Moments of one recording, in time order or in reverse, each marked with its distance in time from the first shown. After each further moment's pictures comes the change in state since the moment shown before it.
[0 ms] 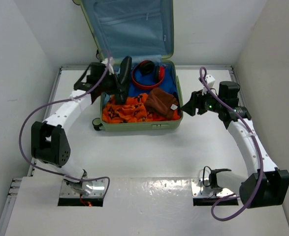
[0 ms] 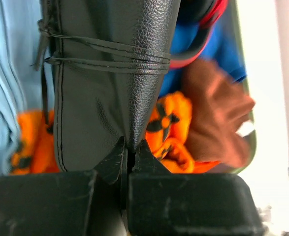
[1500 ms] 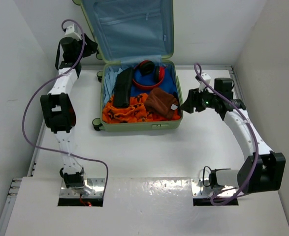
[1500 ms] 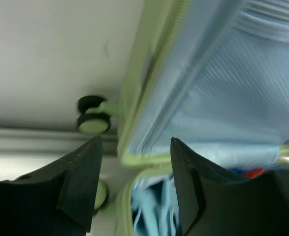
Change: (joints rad) left arm 0.325 0.545 0.580 0.456 -0.068 0.092; right arm 0.005 0.140 0.064 -0.037 0.032 -0.016
